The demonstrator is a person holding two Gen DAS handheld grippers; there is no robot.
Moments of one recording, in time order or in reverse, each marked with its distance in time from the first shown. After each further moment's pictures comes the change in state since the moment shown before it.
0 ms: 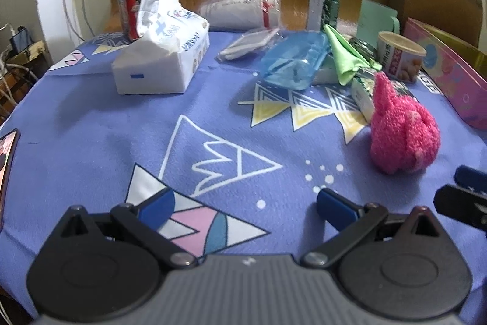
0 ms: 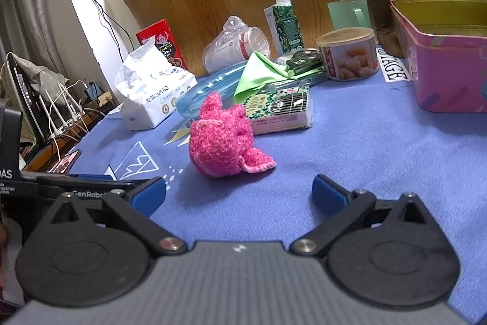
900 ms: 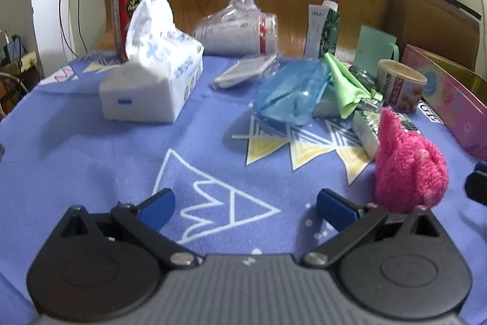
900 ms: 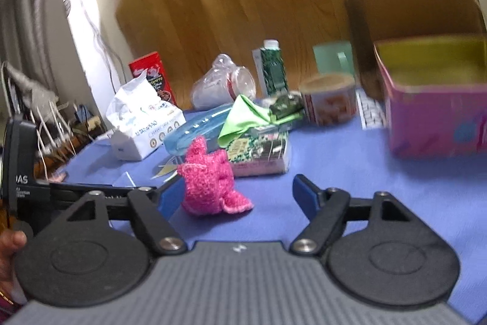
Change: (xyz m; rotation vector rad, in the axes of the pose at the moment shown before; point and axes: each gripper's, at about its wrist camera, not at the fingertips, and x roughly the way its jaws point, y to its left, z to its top) left arm 0.016 0.001 0.010 -0.036 -0.120 -0.033; right arm -0.017 0.001 0.013 -0.094 -0.134 -0.073
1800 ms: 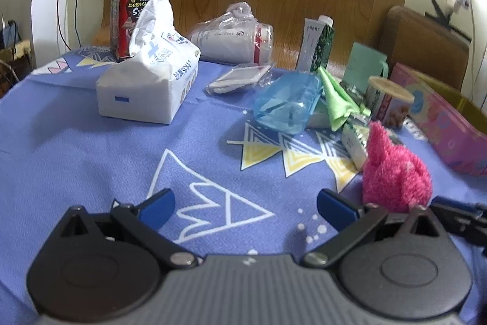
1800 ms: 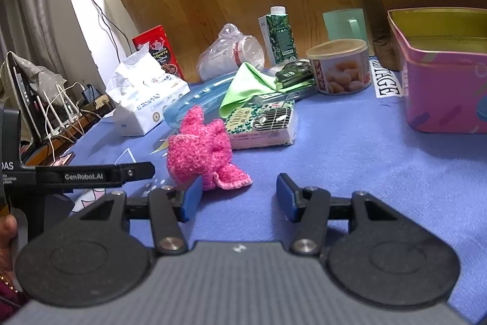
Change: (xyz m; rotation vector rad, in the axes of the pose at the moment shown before) left arm -0.005 0.016 -0.003 -0.079 -0.034 -0.091; right arm 0.018 -0.015 -0.007 0.048 0.113 0.081
